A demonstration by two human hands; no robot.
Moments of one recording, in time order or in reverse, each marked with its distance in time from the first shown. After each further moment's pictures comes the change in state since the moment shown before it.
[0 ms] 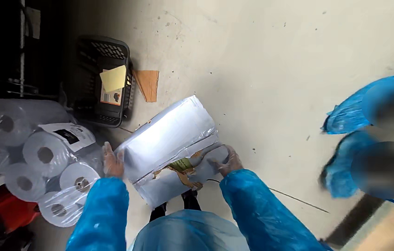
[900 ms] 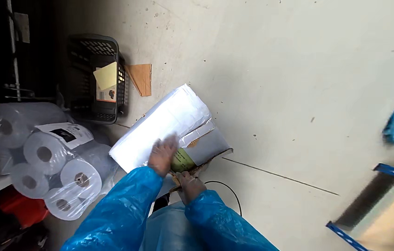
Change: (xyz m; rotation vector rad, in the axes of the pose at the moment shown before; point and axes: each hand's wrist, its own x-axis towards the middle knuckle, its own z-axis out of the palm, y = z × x) left_hand -0.064 0.120 0.079 0.590 -0.514 0.777; right_hand -0.120 -0.074 0.061 -0.625 -0.768 -0.207
